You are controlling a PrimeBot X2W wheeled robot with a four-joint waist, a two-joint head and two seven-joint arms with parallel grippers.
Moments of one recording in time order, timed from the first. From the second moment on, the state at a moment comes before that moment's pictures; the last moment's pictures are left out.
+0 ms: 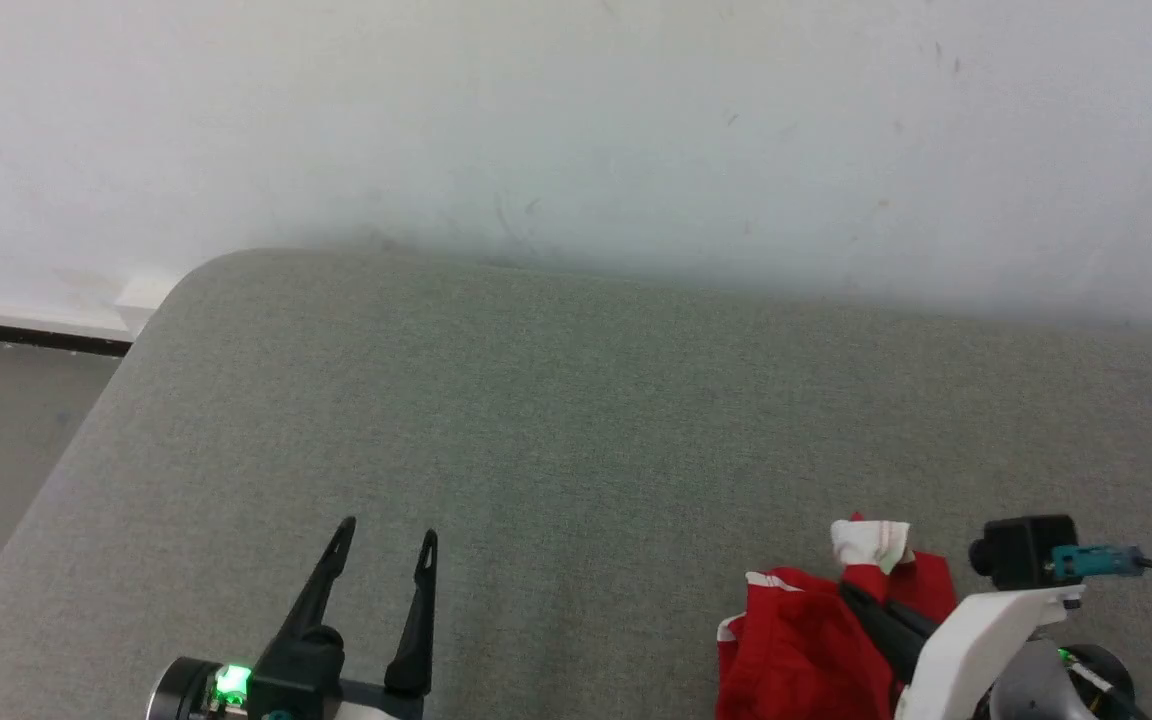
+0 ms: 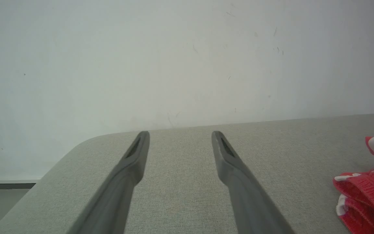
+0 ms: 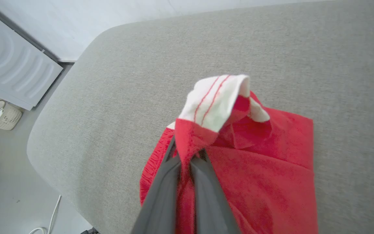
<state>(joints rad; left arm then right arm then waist) 0.13 0.19 -0.24 -0.02 -0.09 0.10 -0.26 0.11 -0.07 0.02 -0.12 0.48 0.13 0.62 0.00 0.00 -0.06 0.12</state>
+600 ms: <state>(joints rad) 0.13 0.17 -0.22 0.01 -0.07 0.05 -0.26 0.00 -0.05 0.27 0.15 0.43 0.13 0.44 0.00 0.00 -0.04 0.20</state>
